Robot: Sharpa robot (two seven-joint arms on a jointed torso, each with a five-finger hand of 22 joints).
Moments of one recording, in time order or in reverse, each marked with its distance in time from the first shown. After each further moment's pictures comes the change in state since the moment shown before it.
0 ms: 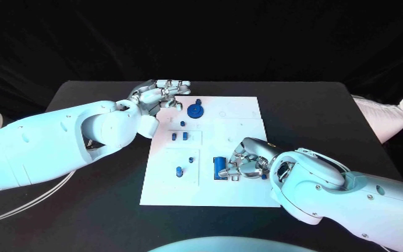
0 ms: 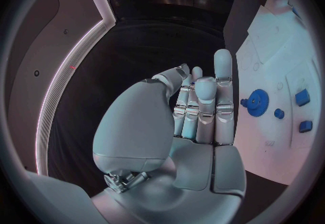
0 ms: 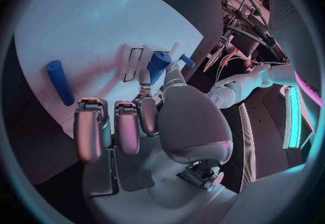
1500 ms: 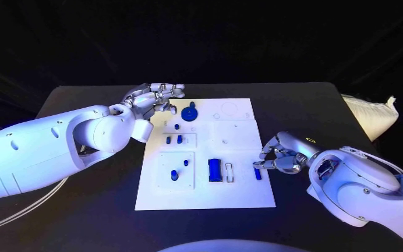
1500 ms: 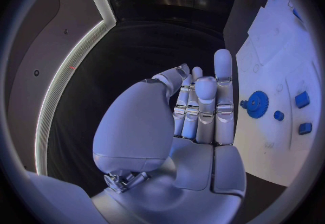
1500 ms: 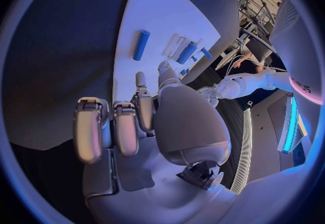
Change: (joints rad) left arm 0.000 -0.006 -0.001 0.004 0.000 0.003 -0.004; left_hand 0.000 0.000 0.000 0.000 0.000 0.000 0.000 0.000 0.000 -0.007 0.000 0.007 0.000 -0.003 0.003 0.000 -0.005 0.000 0.000 0.000 0.000 -0.001; right arm 0.018 -0.269 0.002 0.078 -0.078 -0.037 0.067; right_hand 0.041 0.037 0.038 -0.016 0.096 -0.060 0.035 -0.086 -0.038 0.000 0.029 -0.074 0.174 0.006 0.017 0.000 -0.001 0.000 0.004 0.015 0.000 0.000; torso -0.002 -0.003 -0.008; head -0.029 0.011
